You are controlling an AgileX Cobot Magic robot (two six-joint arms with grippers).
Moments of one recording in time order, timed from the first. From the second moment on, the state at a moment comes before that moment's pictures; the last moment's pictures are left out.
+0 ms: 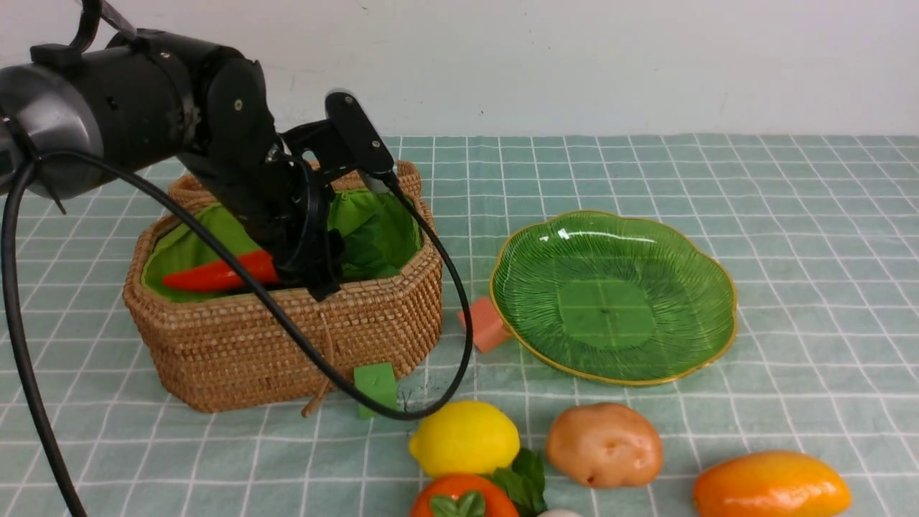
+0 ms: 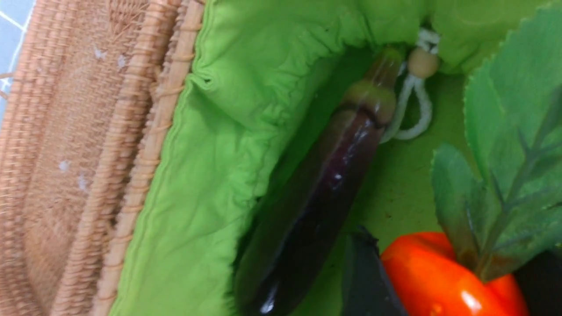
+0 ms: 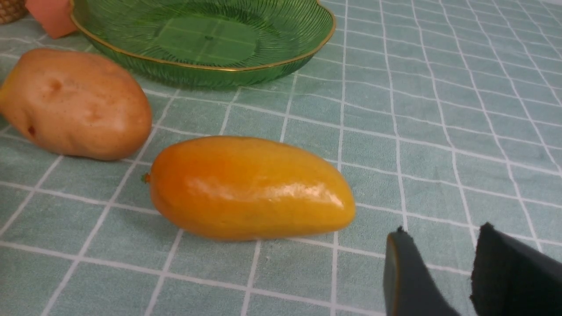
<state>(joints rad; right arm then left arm) 0.01 -0.01 0.01 0.15 0.40 -0.32 -0.34 1.80 -1.48 0.04 0.77 0.69</state>
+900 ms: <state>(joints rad) 0.01 -0.01 0.01 0.16 0.40 -0.32 -0.34 1.49 -1.48 -0.28 1.23 0.36</state>
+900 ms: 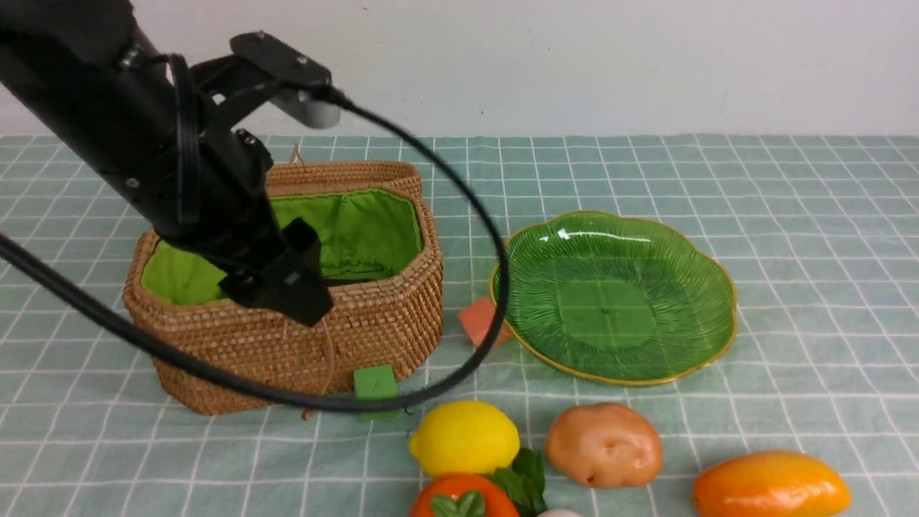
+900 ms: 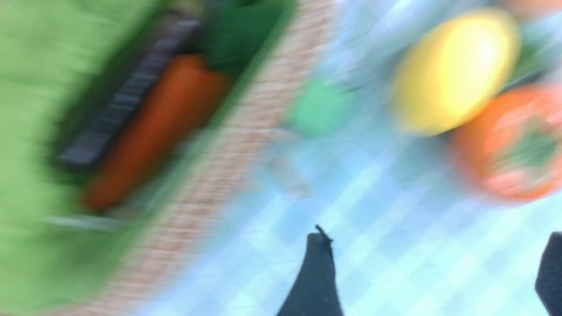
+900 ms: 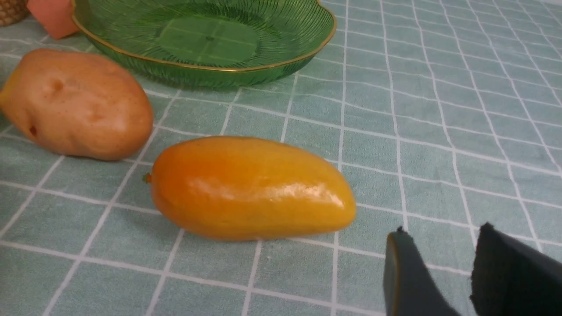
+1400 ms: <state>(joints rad) 0.01 -0.01 0.01 0.15 0.40 -0.32 -0.34 1.48 -0.92 -0.61 0.85 0.13</state>
